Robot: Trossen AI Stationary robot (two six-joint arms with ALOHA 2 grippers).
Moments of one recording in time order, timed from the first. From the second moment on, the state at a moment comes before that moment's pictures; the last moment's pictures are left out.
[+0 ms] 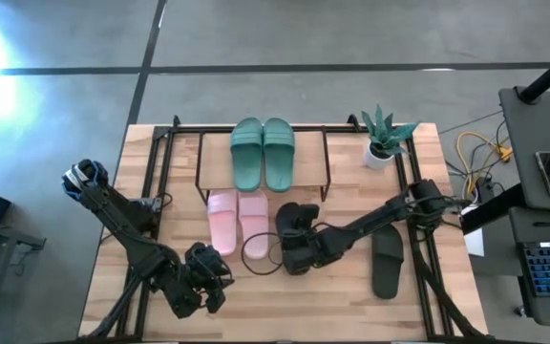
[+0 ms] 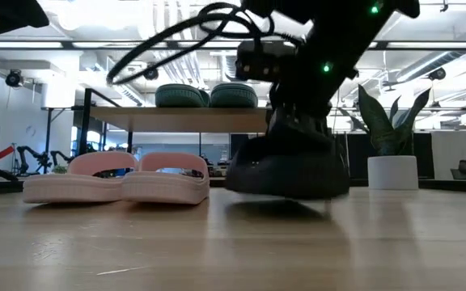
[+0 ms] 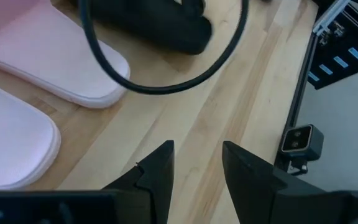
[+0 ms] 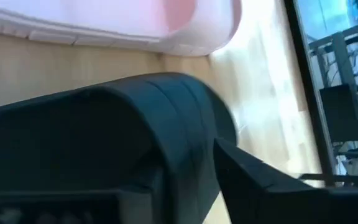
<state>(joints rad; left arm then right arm) -0.81 1.44 1.08 -0.60 -0.57 -1.30 0.36 2.01 1.34 -0.62 0.80 0.26</state>
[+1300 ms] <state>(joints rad) -0.81 1.44 1.07 -0.59 -0.55 -1.27 0.80 1.90 1.60 -1.27 0.47 0.79</state>
